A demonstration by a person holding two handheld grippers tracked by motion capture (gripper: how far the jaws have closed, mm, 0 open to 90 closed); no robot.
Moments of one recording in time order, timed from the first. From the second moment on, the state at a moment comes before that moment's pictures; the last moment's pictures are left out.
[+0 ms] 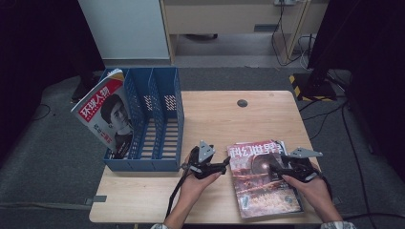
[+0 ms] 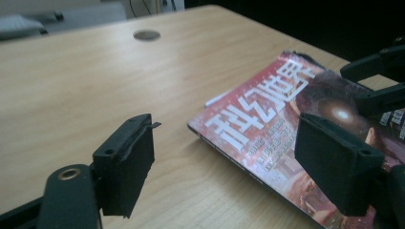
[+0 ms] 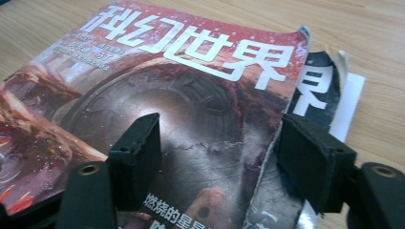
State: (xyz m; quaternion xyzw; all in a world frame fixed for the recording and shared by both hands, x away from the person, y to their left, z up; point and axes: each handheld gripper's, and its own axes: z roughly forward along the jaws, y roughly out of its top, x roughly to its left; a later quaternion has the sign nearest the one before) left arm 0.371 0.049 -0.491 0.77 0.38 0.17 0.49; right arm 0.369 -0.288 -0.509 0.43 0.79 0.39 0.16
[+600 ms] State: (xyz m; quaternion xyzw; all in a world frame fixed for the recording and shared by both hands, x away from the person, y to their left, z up) left arm 0.375 0.025 -0.512 0.80 0.37 0.13 0.46; right arm 0.367 -0.288 -0.510 0.43 0.80 0.39 0.15
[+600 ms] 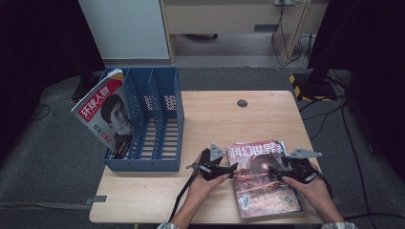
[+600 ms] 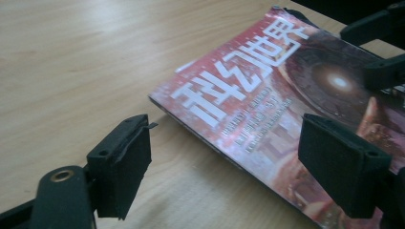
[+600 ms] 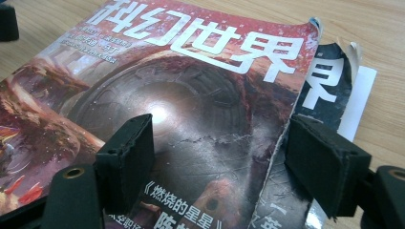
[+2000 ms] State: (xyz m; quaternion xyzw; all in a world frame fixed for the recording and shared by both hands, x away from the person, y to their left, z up) left arm 0.373 0.007 -0.532 0.81 0.37 0.04 0.46; right arm 0.364 -0.285 -0.512 0.43 0.80 0.39 0.15
